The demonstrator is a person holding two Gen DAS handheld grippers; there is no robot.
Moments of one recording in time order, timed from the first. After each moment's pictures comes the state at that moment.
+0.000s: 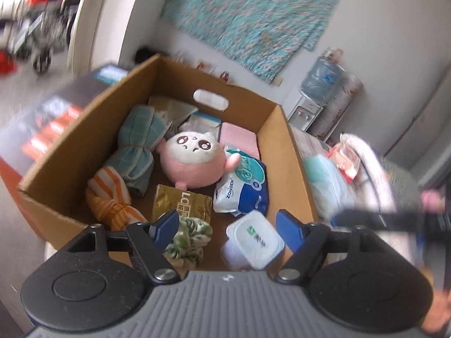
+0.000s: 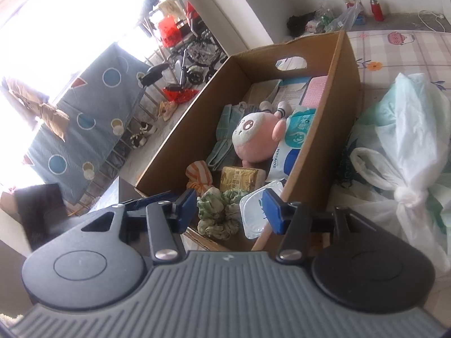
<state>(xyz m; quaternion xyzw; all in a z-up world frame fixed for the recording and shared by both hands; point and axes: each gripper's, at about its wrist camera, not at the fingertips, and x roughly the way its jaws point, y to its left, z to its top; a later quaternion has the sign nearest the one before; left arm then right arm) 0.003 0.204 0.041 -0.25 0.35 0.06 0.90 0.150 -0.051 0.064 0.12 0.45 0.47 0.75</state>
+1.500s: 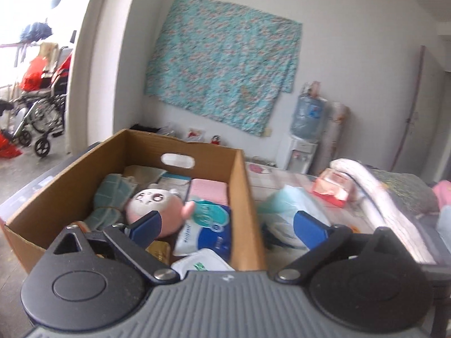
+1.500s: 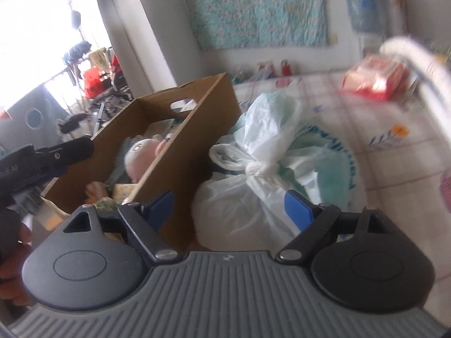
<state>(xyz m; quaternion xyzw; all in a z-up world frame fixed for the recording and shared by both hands) -0.019 0.082 0.060 -0.10 0.20 0.09 0.97 0.089 -0.131 0.014 0.07 0.32 0.27 0.90</state>
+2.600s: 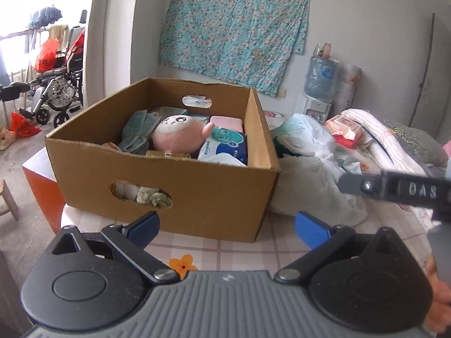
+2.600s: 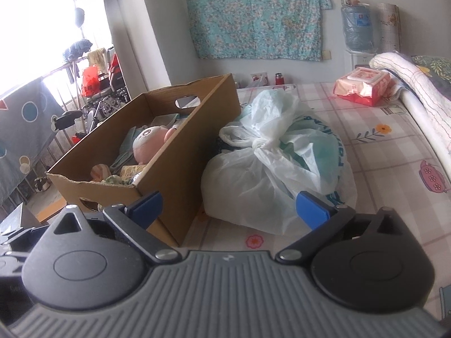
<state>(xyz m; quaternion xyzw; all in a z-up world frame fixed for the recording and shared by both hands) -0.089 0.053 0.018 -0.09 0.28 0.13 0.95 0.030 -0.139 0.009 0.06 0.31 0.26 0.91</state>
